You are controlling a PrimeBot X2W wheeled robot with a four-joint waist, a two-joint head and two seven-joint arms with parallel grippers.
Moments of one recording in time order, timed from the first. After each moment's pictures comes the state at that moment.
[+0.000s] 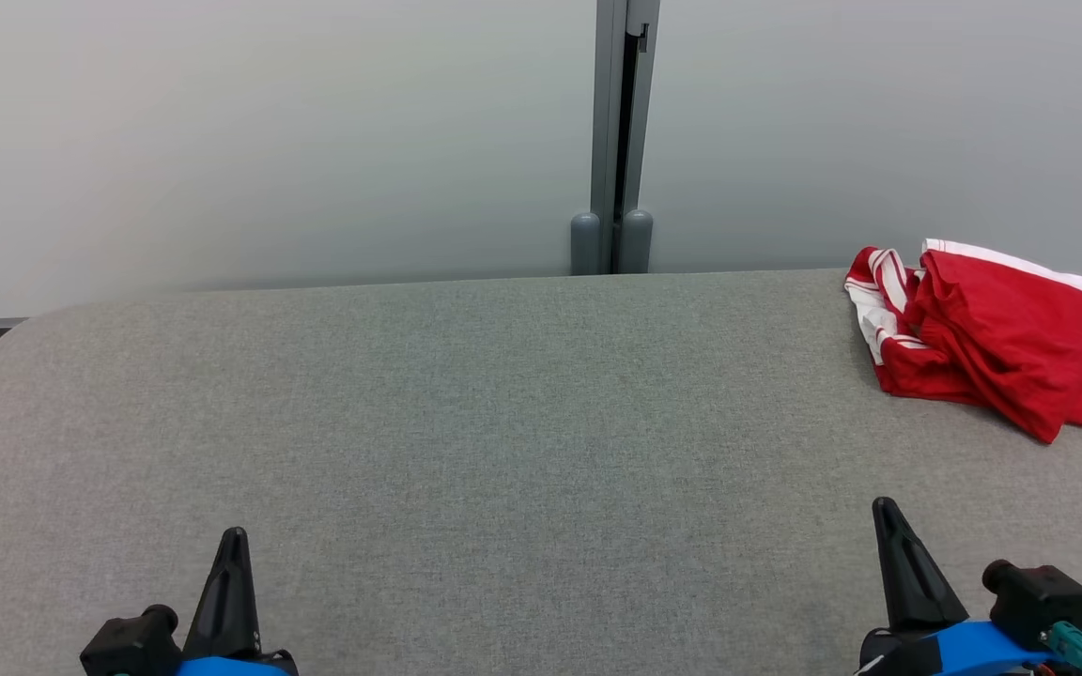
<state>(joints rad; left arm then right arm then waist) 0.06 0.05 0.03 0.28 -0.22 -0.11 -0.21 0.00 -0.05 0.00 0.27 0.24 0.13 -0.22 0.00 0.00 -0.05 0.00</state>
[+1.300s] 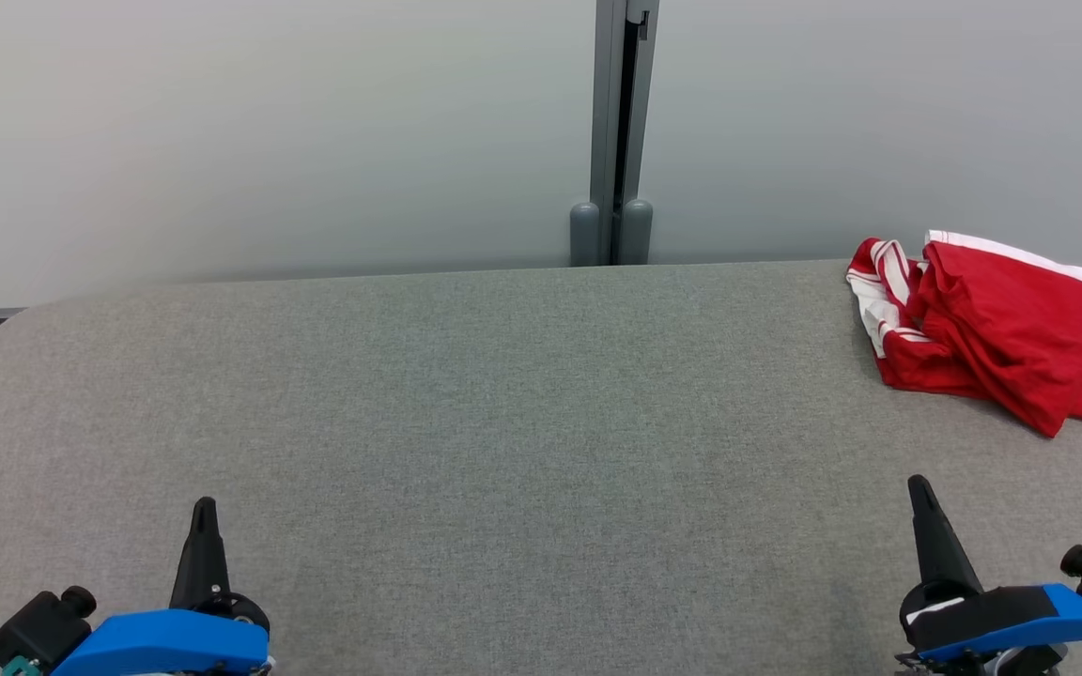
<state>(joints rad) -0.01 0.05 0.06 0.26 -0.86 -0.11 -0.07 -0.04 -0.05 -0.05 0.26 0.86 0.13 -0.07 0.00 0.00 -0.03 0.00</state>
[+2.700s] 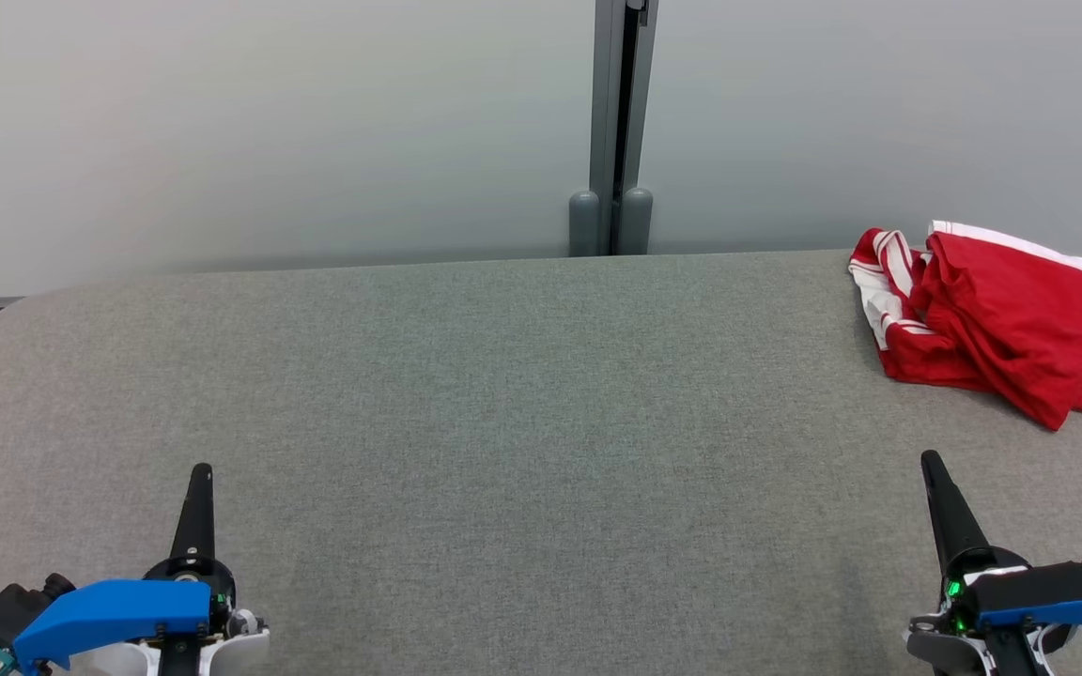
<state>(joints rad) -0.07 0.05 0.09 0.25 -1.32 -0.12 0.04 -0.08 -0.05 -0.09 0.25 1.33 0.13 0.04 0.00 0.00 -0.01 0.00</state>
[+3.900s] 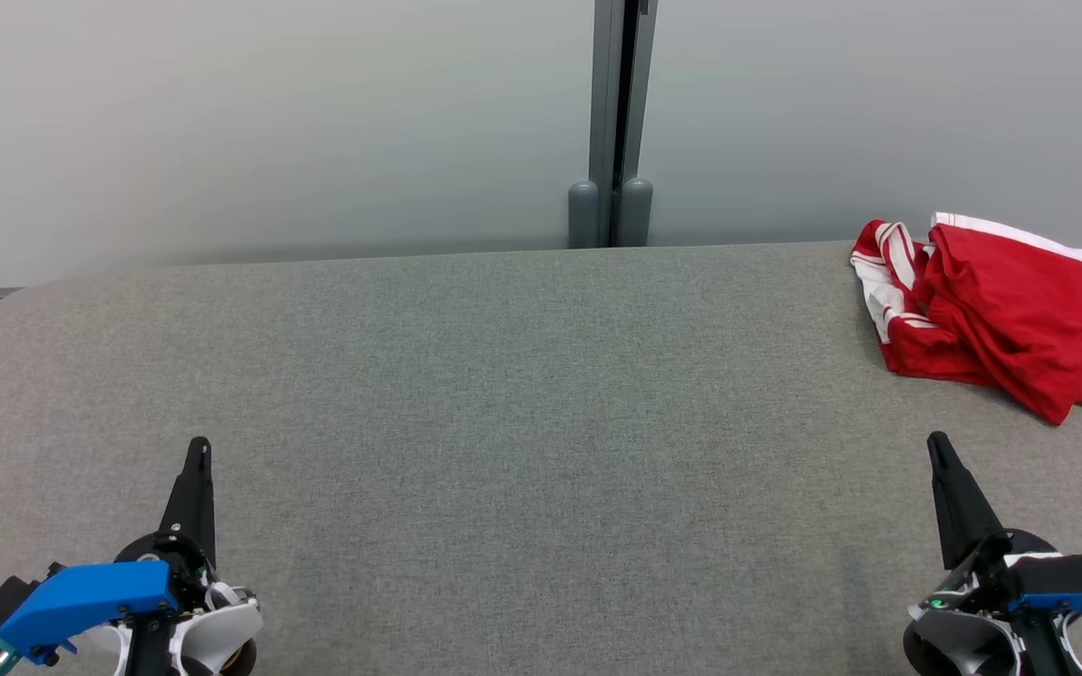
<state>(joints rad) -0.10 0.05 0.11 0.25 -1.60 -0.12 0.11 -0.10 -0.05 -0.11 0.25 1.60 0.13 0.11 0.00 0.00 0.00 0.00</state>
